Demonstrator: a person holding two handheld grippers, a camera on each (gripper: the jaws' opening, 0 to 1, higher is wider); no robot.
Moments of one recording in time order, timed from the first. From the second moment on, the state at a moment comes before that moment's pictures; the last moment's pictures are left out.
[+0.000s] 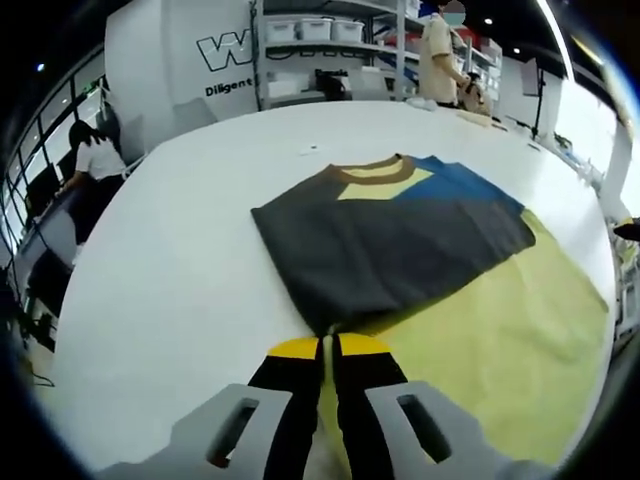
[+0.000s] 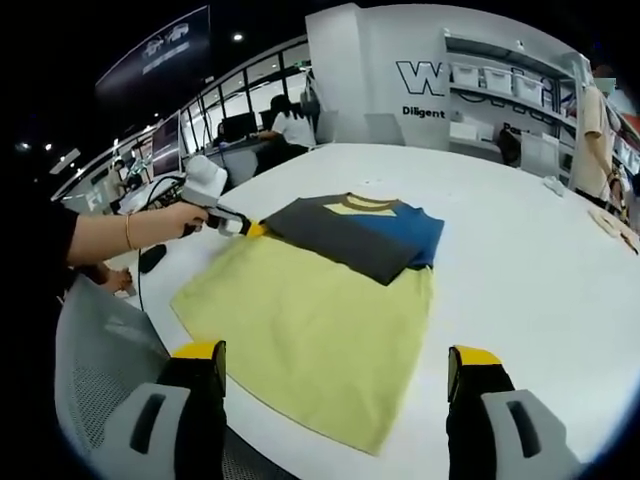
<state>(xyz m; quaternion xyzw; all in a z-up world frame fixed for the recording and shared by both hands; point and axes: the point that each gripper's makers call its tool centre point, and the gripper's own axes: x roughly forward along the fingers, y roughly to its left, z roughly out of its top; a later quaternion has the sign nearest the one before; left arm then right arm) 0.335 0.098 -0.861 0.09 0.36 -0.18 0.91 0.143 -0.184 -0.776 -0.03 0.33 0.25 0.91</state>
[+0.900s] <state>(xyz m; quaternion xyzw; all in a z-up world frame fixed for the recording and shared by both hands) 0.330 0.105 -0.852 0.07 0.35 -0.19 0.91 0.149 -0.185 -0.774 -0.02 0.32 0.24 0.92</state>
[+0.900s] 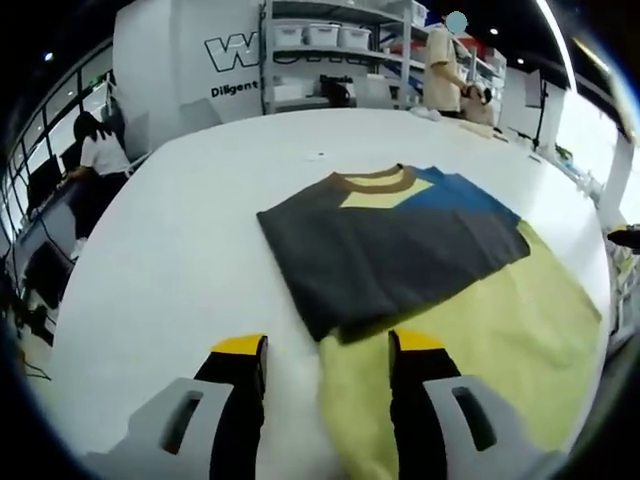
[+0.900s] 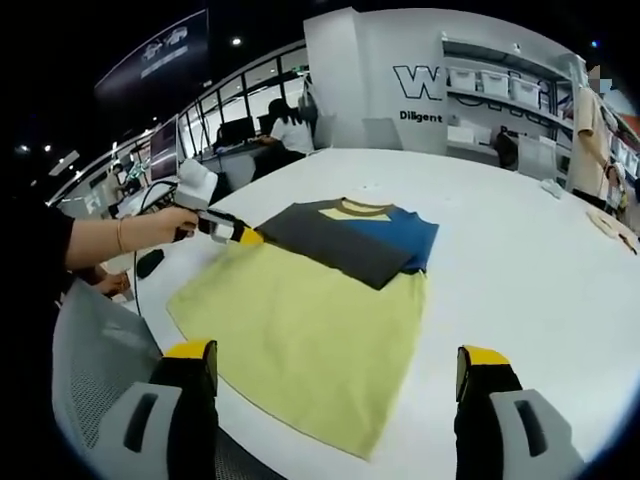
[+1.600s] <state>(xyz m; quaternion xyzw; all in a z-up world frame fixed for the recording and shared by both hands) 0.306 0.093 -0.843 0.05 0.35 -0.23 0.90 0.145 -0.189 -0.788 -0.02 0.34 0.24 0.91</state>
